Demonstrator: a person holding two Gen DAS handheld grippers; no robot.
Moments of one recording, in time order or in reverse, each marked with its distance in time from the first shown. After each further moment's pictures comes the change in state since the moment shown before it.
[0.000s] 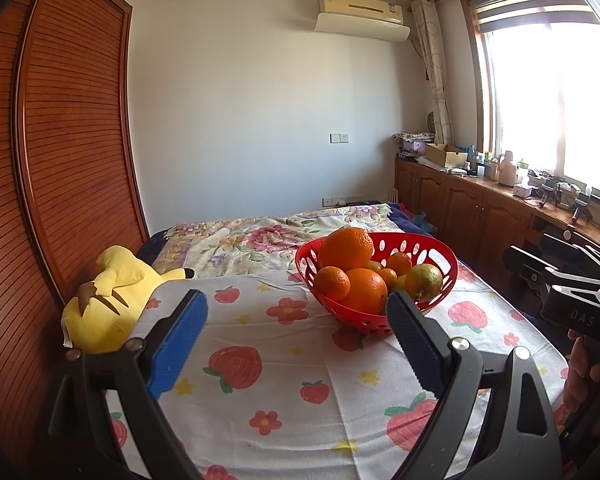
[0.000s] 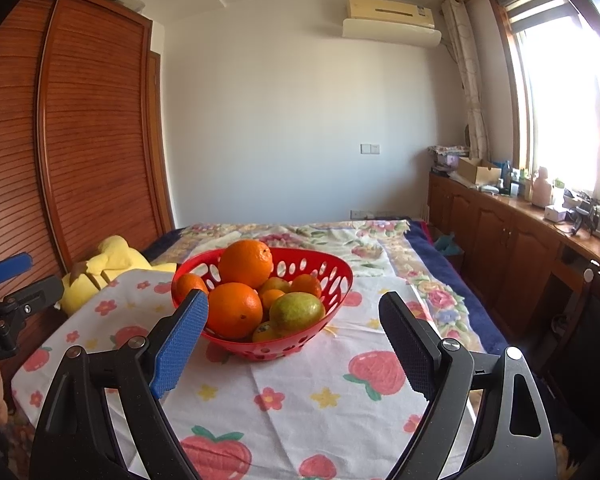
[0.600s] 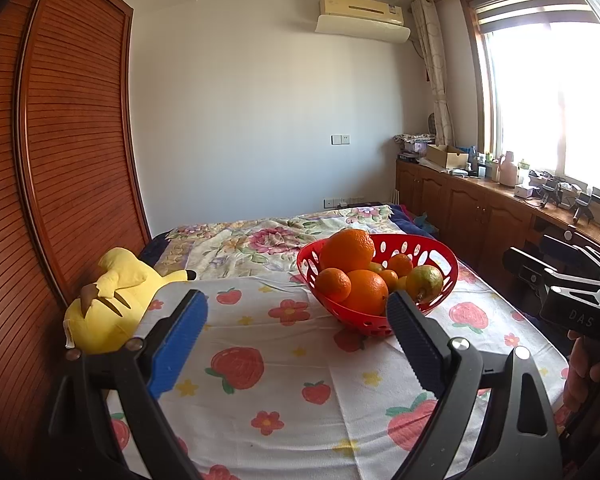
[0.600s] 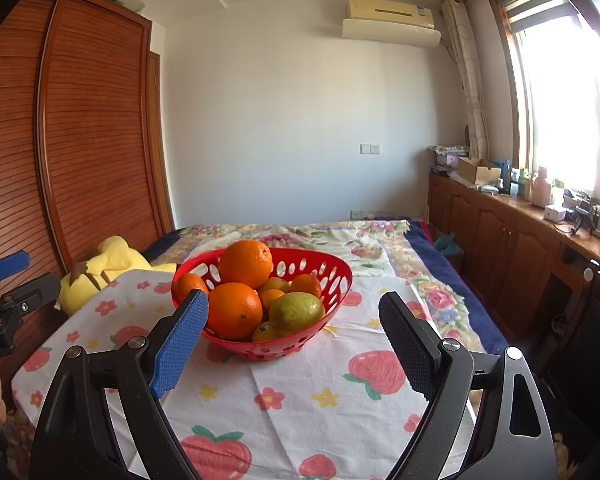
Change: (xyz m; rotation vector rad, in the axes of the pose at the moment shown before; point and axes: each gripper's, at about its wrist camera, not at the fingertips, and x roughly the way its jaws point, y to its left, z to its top) left arm -0.002 0.000 0.000 0.001 -0.005 0.005; right arm 0.000 0.000 0.000 -0.002 0.000 -0.001
